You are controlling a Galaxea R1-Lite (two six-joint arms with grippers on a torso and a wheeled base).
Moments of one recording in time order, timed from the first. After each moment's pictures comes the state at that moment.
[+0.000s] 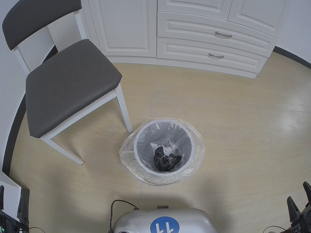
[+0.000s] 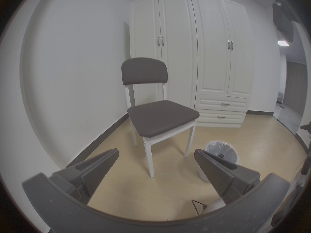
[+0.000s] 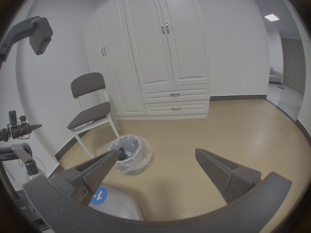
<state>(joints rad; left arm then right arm) 0.00 0.01 -0.05 -0.07 0.12 -0.02 0.00 0.01 -0.02 -0.07 0.16 0.09</state>
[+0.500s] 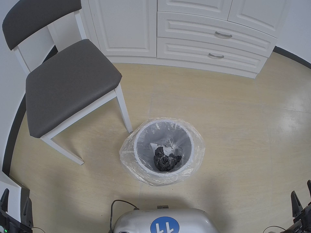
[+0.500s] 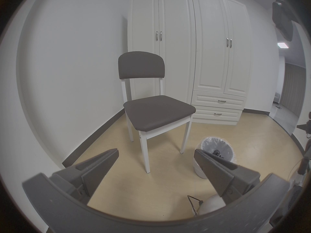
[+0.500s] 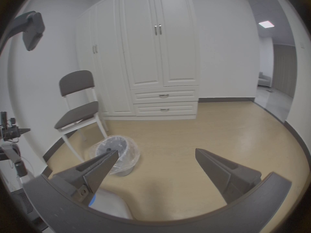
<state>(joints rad) 0.00 0.01 -0.02 -0.05 0.08 -0.04 0.00 0.01 -0.02 -0.07 0.02 0.07</state>
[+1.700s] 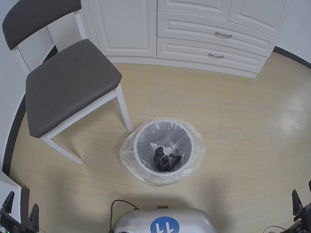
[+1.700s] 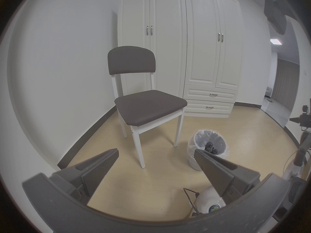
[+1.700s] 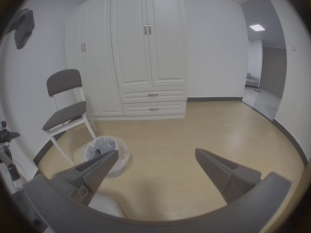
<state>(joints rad) 0.00 0.02 -0.02 0.00 0.00 -0.01 0.00 0.01 -0.02 -0.05 -0.06 0.06</state>
